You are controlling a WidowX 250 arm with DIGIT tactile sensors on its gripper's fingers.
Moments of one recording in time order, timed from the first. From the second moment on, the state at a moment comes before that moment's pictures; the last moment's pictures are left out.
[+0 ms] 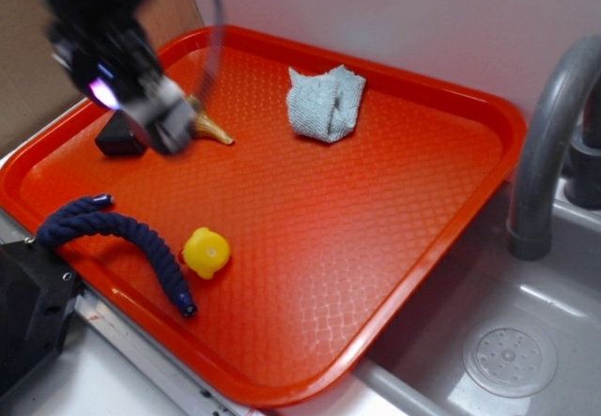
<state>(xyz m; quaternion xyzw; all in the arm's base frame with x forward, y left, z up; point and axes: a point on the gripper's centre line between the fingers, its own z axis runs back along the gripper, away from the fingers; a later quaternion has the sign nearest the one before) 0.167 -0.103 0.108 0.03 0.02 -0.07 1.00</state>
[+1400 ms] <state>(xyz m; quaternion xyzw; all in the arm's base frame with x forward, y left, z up) 0.160 -0.103 0.014 0.05 0.10 -0.13 0.98</state>
